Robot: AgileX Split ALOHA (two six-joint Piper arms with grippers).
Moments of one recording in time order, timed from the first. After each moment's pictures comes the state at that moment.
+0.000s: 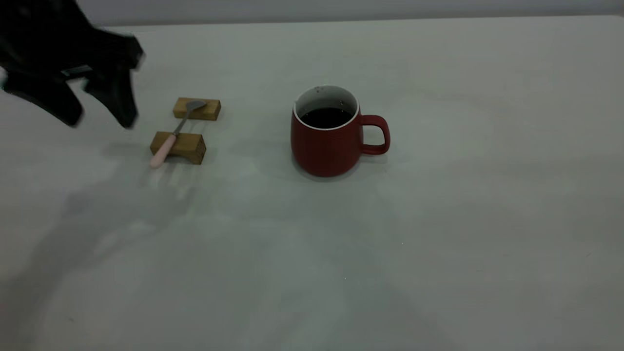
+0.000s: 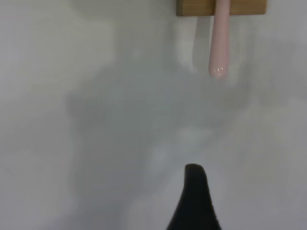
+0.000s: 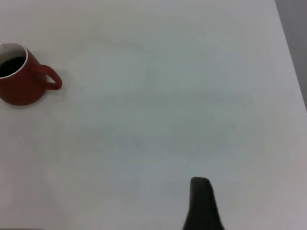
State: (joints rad) left arm -0.22 1.92 -1.02 -0.06 0.49 -0.08; right arm 0.01 0.02 -0.49 0.01 1.16 0.00
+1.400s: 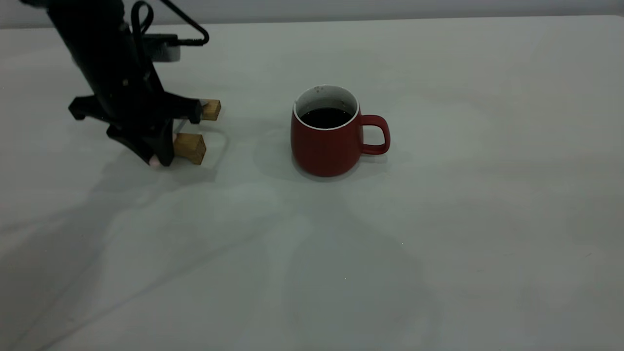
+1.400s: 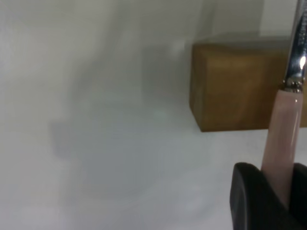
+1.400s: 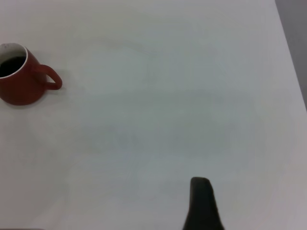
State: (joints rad) left arm -0.22 2.32 -1.32 -0.07 0.49 -0.05; right arm 0.01 0.02 -0.49 0.01 1.16 0.00
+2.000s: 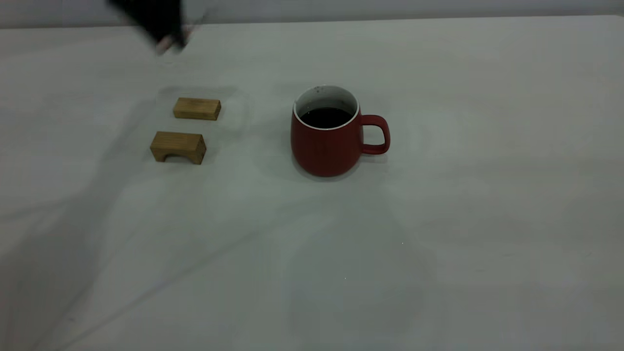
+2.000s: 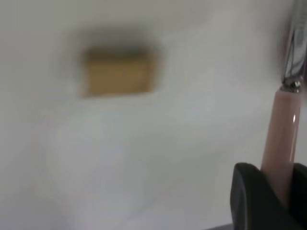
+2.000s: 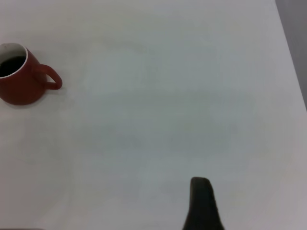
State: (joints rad) left arm -0.22 2.29 -1.91 -0.31 1.17 -0.13; right arm 0.01 0.02 -0.49 0.01 1.16 0.00
